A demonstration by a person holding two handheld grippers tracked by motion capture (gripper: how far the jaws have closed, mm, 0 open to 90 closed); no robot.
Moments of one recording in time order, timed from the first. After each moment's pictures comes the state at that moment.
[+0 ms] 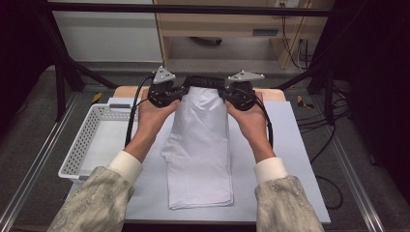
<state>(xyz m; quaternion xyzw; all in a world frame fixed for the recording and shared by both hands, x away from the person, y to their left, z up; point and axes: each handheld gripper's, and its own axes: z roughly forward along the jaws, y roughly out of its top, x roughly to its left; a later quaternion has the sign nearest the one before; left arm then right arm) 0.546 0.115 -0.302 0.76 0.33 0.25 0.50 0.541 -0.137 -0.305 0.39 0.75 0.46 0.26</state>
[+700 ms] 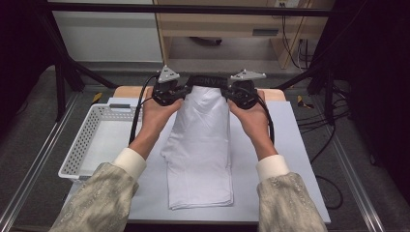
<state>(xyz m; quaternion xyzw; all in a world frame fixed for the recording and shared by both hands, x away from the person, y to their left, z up) 0.557 0.108 -0.306 0.76 0.33 0.25 0.50 0.552 -0.143 -0.309 0.39 0.75 0.46 0.27</state>
